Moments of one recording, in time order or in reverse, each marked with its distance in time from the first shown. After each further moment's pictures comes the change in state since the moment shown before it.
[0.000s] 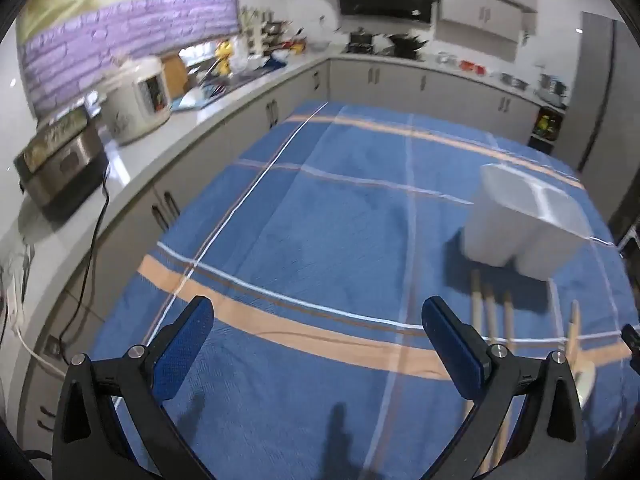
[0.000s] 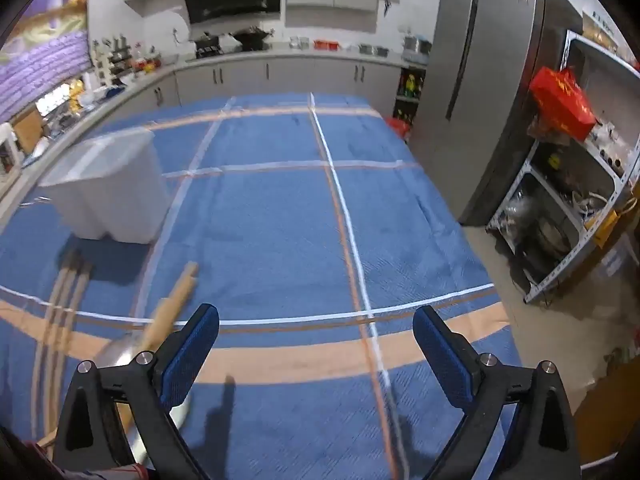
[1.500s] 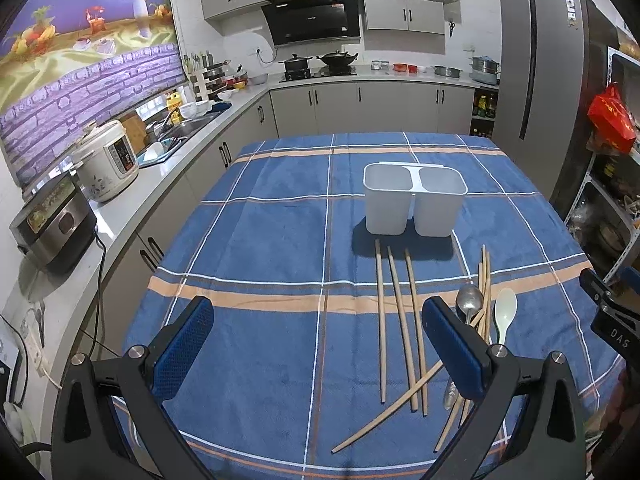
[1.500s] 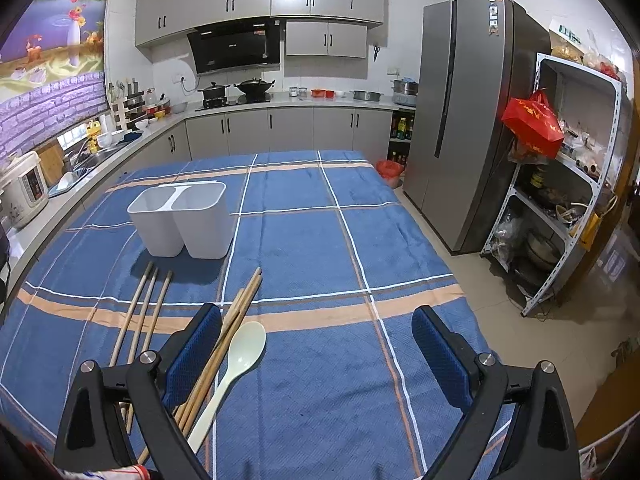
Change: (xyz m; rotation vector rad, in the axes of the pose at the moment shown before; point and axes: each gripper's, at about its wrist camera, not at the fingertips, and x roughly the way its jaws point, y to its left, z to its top) left arm -0.119 -0.048 -0.039 0.184 -0.073 -0.091; right arm -0.136 0.019 -0.044 0.044 -0.165 0.001
